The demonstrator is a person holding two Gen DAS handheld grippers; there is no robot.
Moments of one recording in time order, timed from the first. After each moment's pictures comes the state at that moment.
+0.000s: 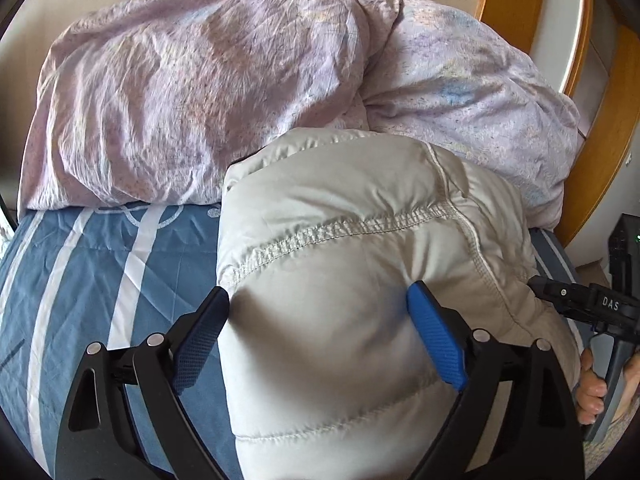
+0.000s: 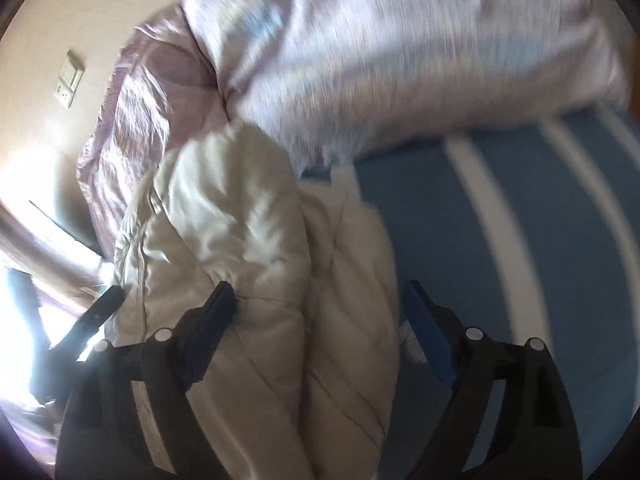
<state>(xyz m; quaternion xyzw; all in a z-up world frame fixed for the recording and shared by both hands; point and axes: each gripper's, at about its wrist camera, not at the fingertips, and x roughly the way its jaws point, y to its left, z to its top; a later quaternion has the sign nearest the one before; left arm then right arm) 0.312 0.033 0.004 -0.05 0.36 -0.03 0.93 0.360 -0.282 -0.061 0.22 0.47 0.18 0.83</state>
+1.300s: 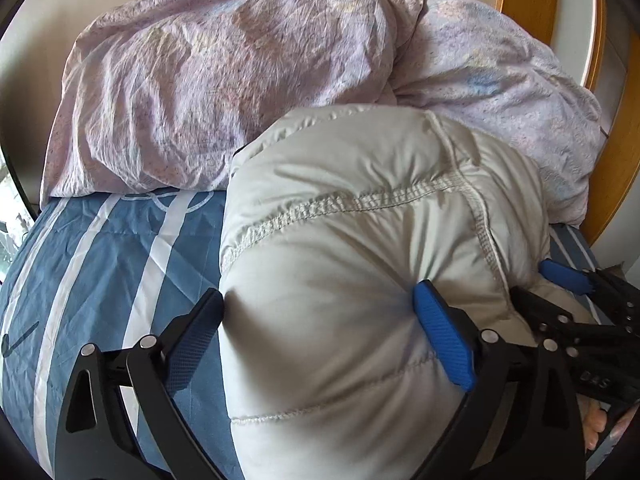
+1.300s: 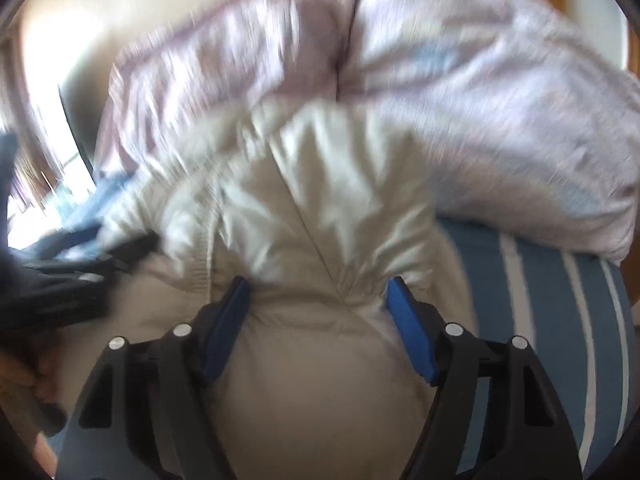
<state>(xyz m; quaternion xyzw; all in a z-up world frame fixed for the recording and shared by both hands) 0.303 0.040 -0.017 -0.05 0.37 0.02 0.93 0.318 -0.165 -0.042 -0.04 0.40 0.19 0.90</state>
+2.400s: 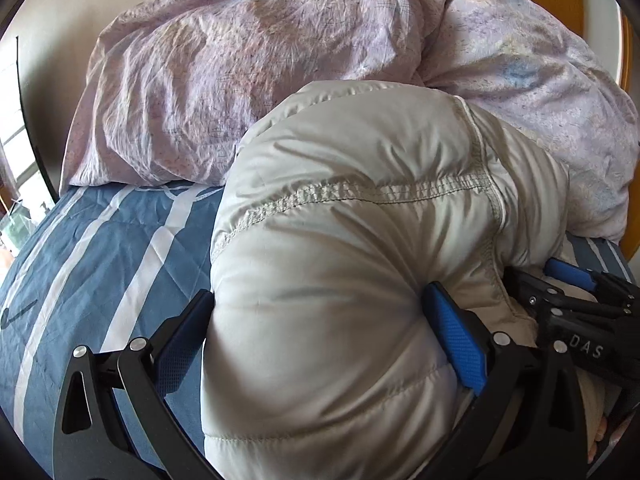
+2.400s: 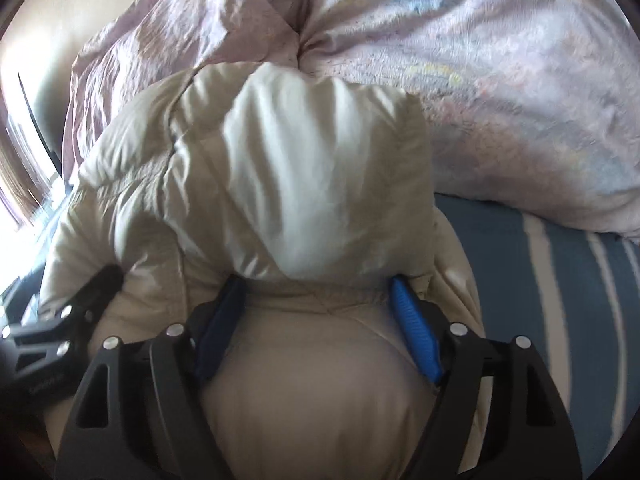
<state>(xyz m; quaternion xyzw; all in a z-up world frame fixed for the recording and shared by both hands) 0.321 0.015 -0.044 -0.04 0.34 0.10 0.93 0.375 -0.169 -0.073 -0.01 0.40 0.17 0.90</state>
